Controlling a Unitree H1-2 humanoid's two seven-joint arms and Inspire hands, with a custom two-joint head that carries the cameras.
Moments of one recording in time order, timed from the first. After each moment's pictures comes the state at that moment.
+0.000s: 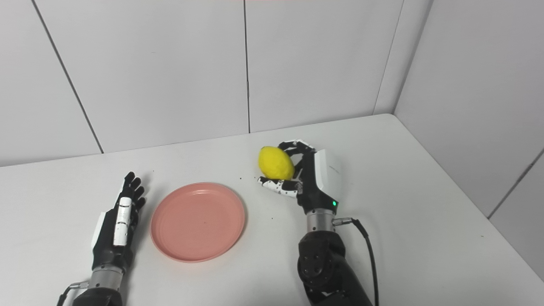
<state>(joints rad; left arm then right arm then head) -0.27 -0.04 -0.06 0.20 0.00 -0.06 -0.05 -0.26 -0.09 0.16 -0.06 -0.59 0.20 -0.38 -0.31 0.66</state>
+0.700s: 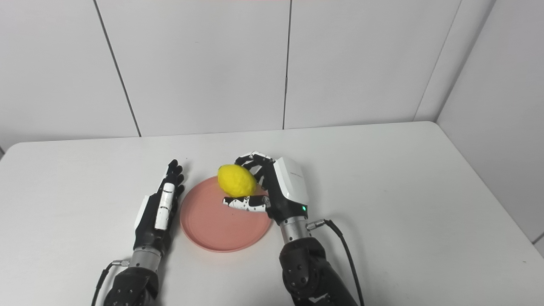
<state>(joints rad) -0.26 -0.08 -0.08 0.19 0.02 -0.04 -0.03 -0.33 -0.04 0.32 0.06 -0.62 0.06 -0.27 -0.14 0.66</state>
